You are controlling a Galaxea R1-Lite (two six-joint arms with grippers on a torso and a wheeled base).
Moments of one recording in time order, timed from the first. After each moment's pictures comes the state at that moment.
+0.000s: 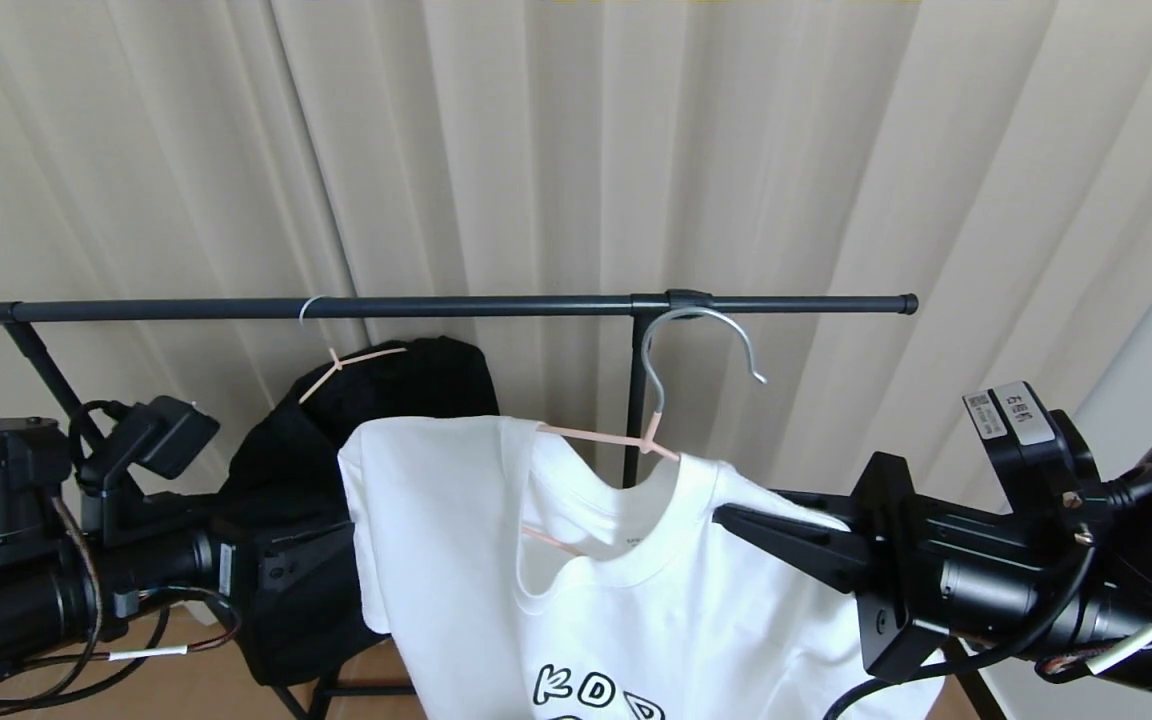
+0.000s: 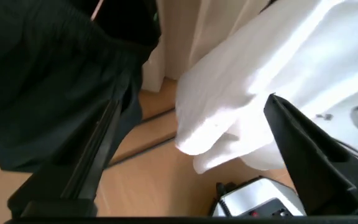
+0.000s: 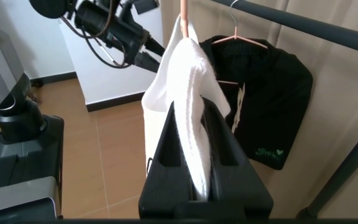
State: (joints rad) left arm -0.03 1.48 -0.40 -0.60 -0.42 0.16; right arm 0.58 1.64 -0.33 -1.36 0.63 0.06
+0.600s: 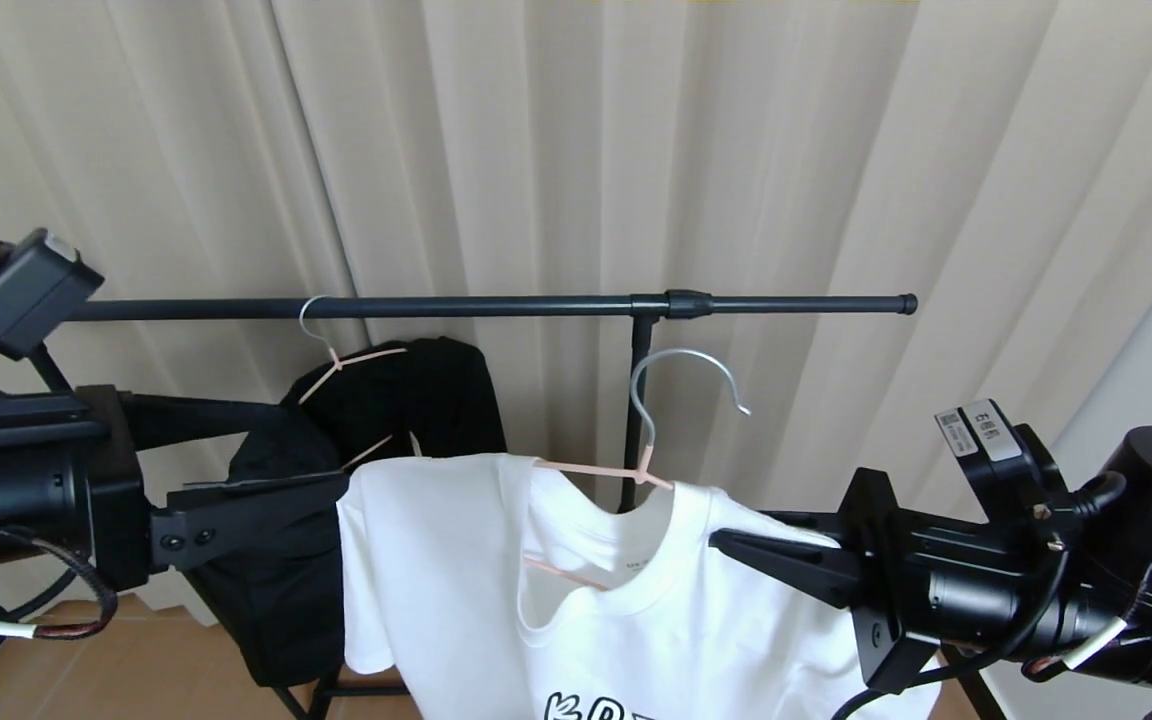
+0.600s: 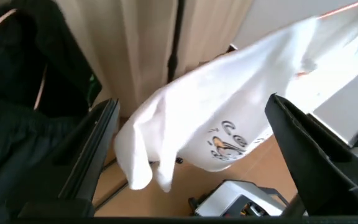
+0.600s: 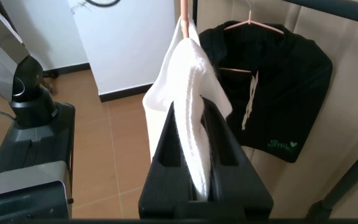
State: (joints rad) left arm -0.20 1.20 -0.82 0.03 -0.58 0.20; right arm 0.54 1.69 -0.32 -1.37 0.72 0.06
